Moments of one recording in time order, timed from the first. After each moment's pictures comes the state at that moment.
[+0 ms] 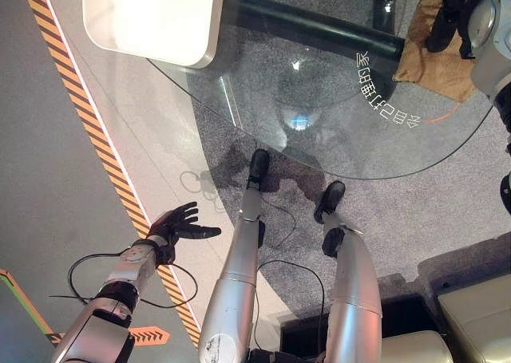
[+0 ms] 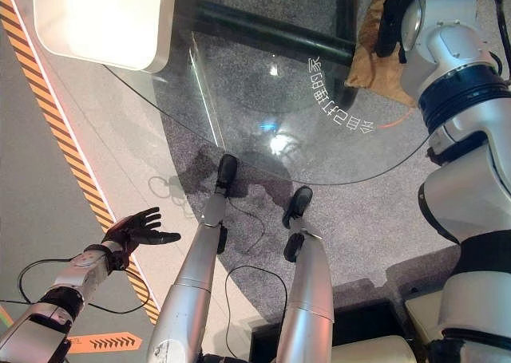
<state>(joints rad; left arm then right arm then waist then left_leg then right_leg) -0.44 0.56 -0.34 0.96 -0.62 -0.02 -0.17 -1.70 -0.82 1.06 1.03 -0.43 0.25 0.15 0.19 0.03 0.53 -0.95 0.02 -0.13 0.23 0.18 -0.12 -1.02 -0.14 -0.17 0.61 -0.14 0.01</state>
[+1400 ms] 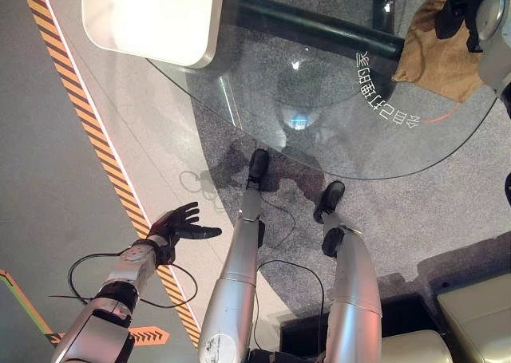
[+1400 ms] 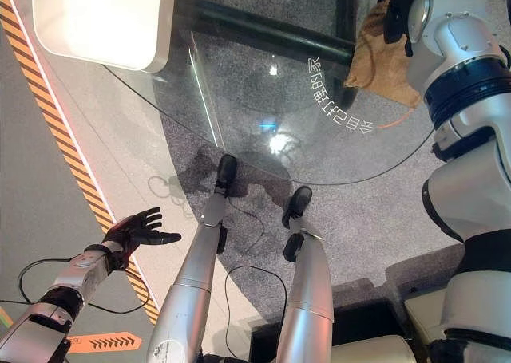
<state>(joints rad) -0.44 0.56 -0.34 0.96 -0.62 -0.02 -0.18 -1.72 -0.83 1.06 1.04 -0.43 0.25 0.16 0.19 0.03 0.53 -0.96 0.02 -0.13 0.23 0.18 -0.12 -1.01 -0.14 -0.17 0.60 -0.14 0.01</state>
